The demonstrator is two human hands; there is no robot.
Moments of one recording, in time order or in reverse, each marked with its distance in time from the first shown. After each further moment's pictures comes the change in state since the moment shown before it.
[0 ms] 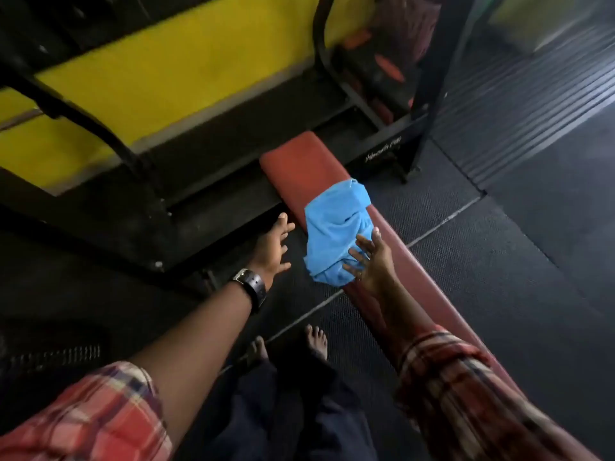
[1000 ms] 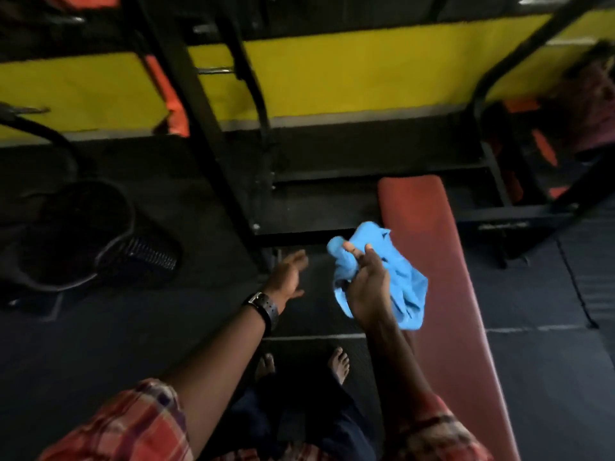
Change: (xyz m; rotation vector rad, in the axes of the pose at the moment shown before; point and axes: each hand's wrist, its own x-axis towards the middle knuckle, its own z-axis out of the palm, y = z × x) left_hand -0.046 -0.058 -0.133 -0.310 0.356 -0.031; right_hand -0.105 0.064 0.175 -0.246 -0.439 -0.001
